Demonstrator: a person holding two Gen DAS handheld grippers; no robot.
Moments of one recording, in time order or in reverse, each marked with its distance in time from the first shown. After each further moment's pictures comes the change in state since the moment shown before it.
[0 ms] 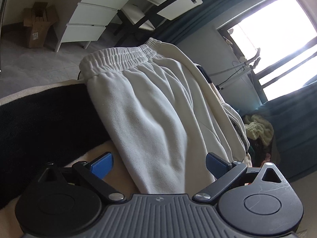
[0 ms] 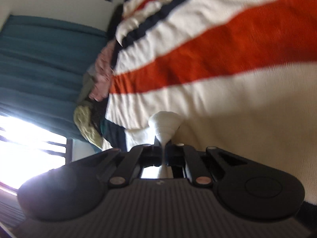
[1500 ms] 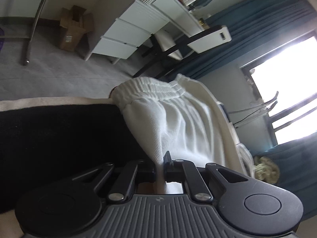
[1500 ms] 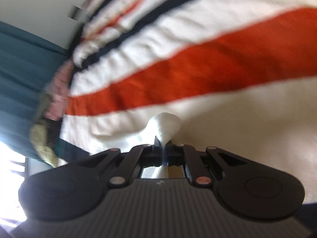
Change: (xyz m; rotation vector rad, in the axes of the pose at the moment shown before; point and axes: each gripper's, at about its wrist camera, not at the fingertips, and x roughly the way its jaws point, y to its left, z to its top) left arm -0.043 0.027 0.006 -0.165 -0.156 0.106; right arm -0.031 -0.012 0.006 0.017 -0.100 -0.362
